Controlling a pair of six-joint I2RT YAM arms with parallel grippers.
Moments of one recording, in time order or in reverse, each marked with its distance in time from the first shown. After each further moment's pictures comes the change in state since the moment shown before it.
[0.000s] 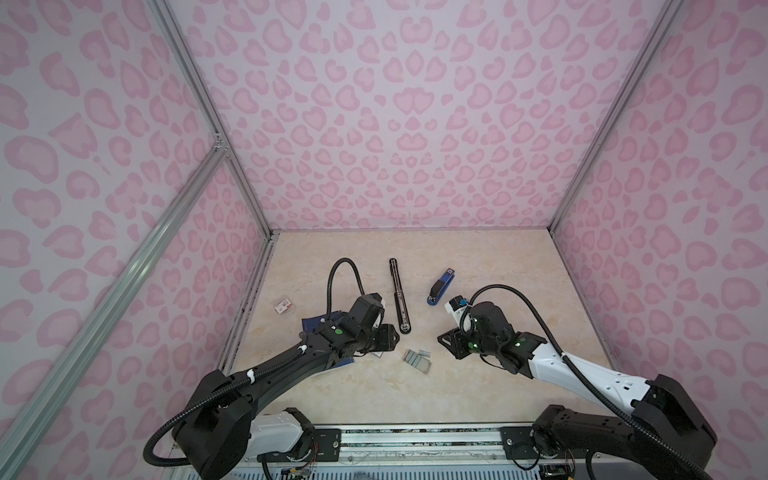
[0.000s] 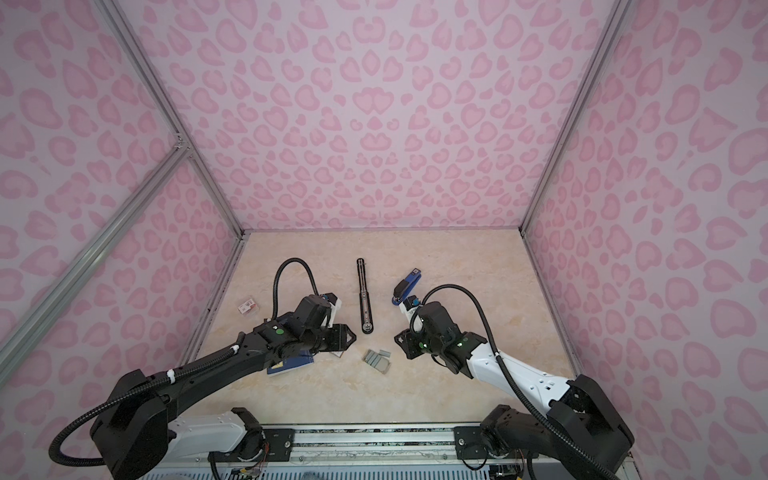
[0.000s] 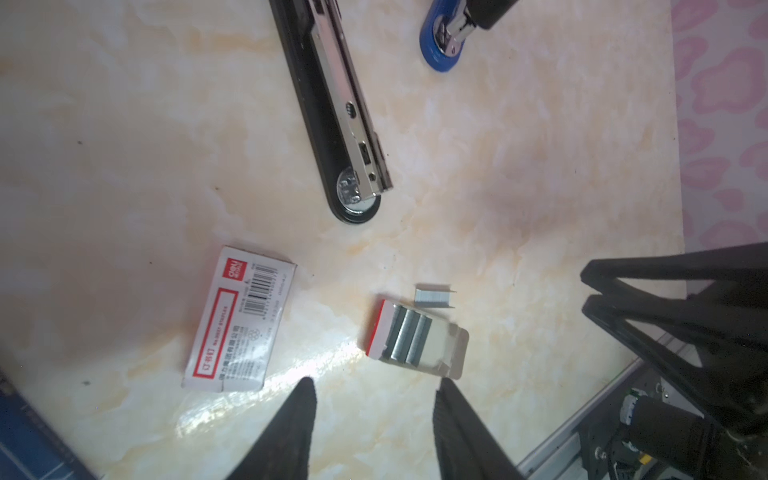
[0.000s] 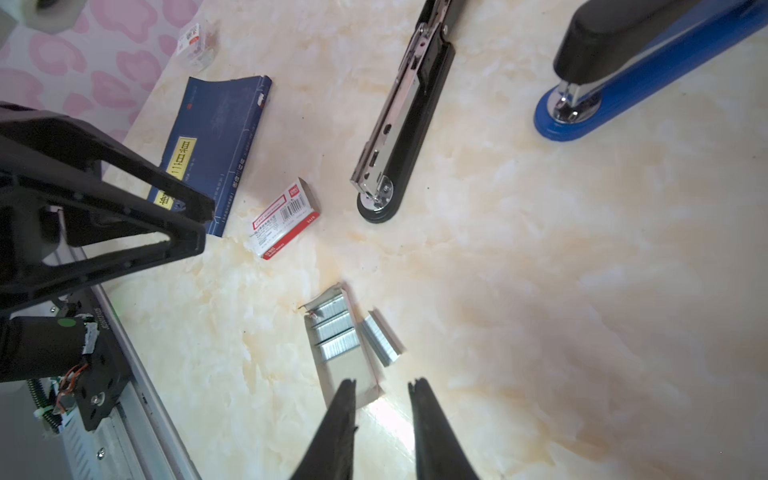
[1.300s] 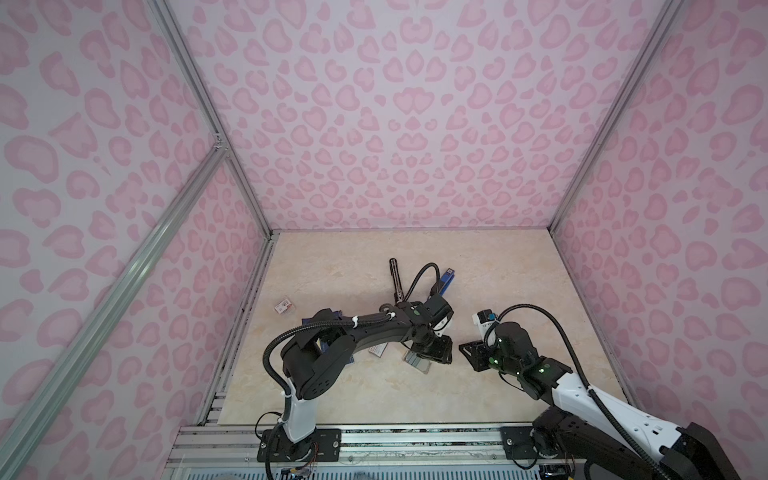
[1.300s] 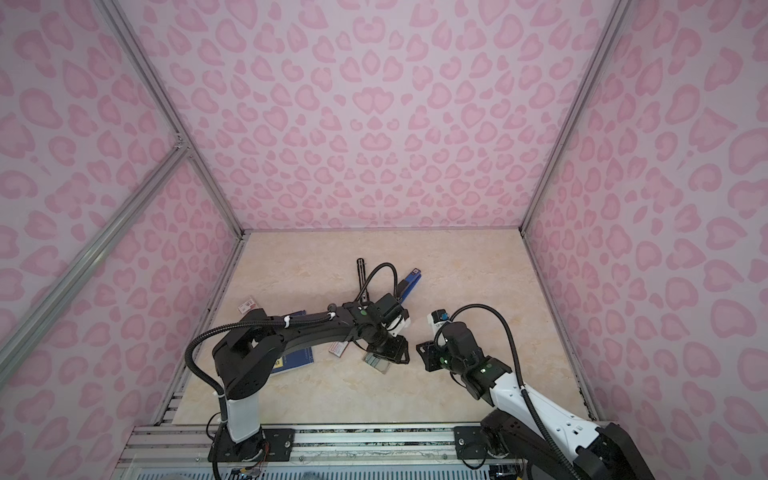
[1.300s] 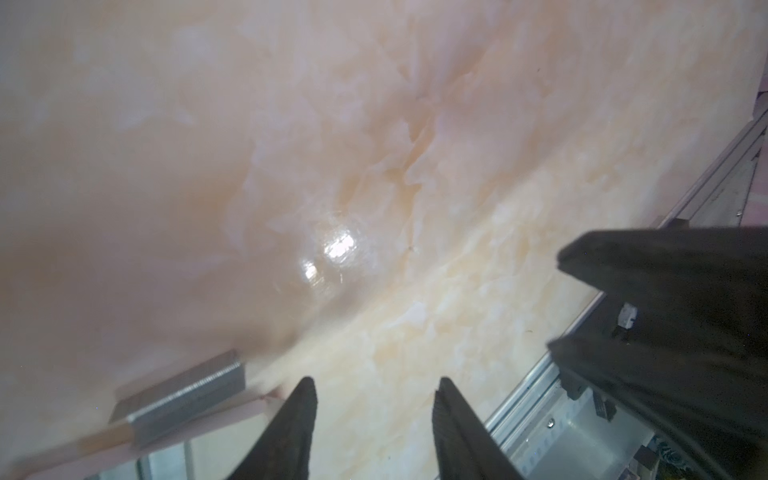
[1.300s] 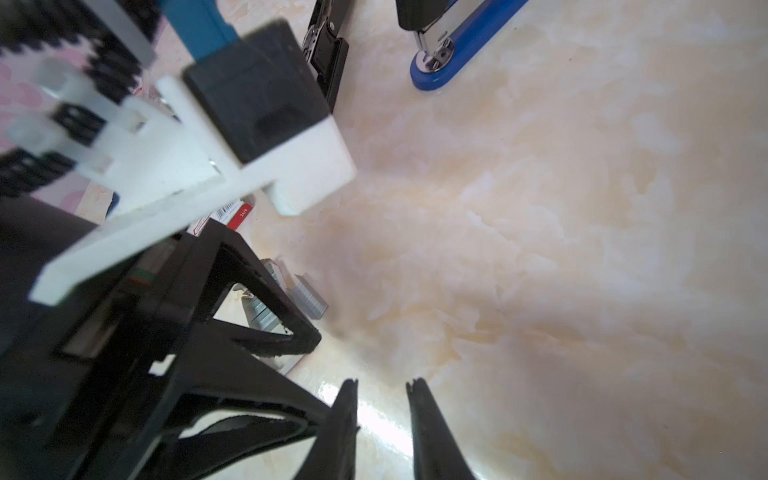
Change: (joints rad) left arm -0.225 0.649 0.545 -0.190 0.205 0.124; right arm -0.098 -0.287 -0.243 0.023 0.059 0.101
